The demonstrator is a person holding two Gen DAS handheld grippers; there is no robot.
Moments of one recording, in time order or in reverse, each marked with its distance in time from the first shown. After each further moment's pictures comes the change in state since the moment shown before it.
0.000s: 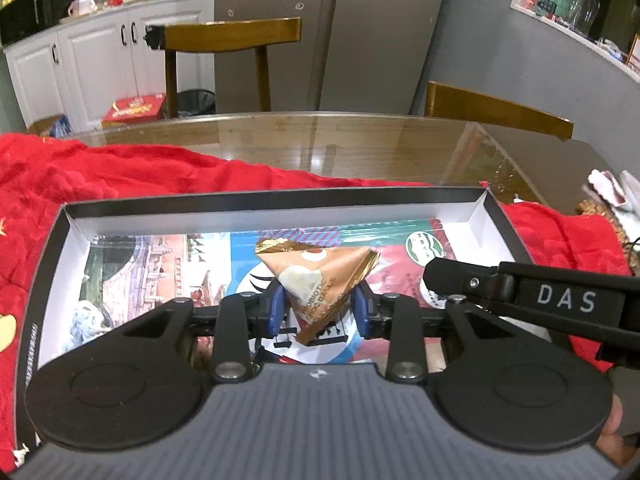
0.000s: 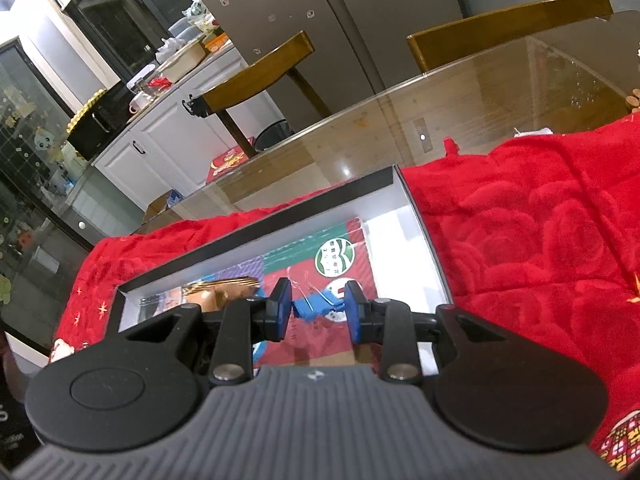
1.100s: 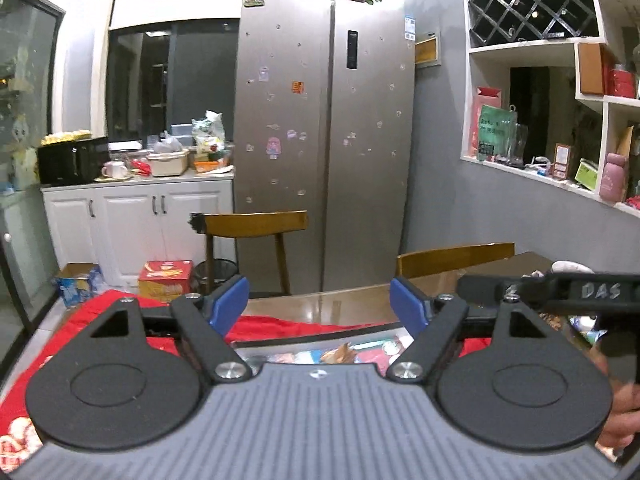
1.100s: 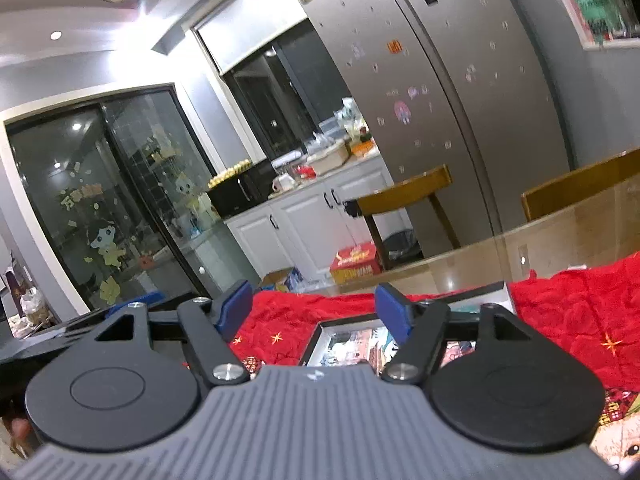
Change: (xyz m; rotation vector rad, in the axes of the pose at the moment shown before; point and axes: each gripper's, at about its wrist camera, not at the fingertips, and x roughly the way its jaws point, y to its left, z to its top) left arm -0.334 0.017 -0.055 0.117 -0.518 0.035; right arm -0.230 0.083 -0.052 -0.229 -0.344 0.324
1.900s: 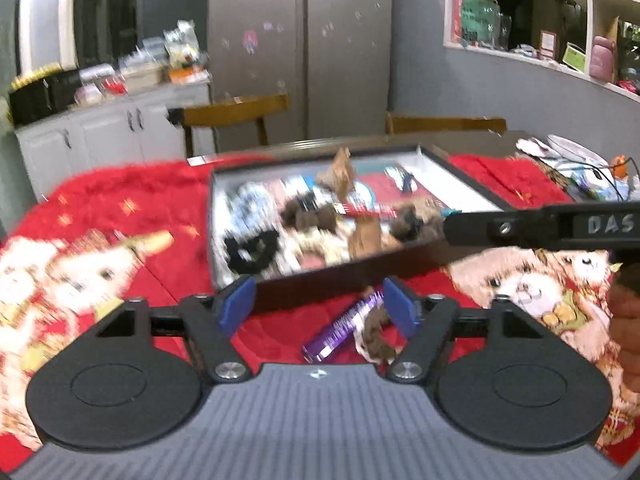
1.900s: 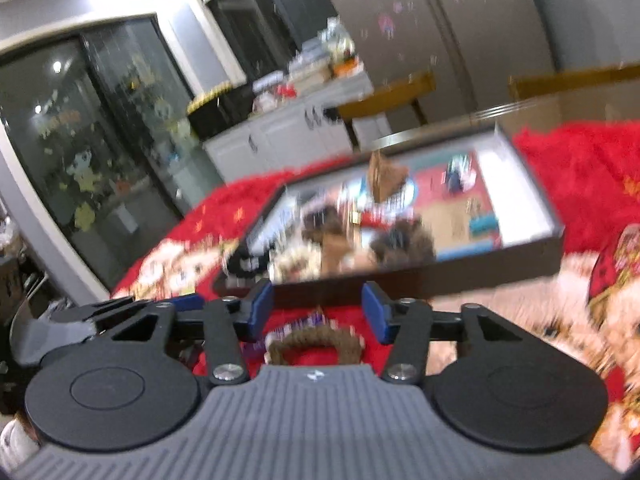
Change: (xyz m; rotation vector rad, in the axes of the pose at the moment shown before) left arm 0.037 0.023 -0.182 0.050 0.276 -0.090; right arm 0.050 -0.029 -0.144 0.000 0.232 -0.049
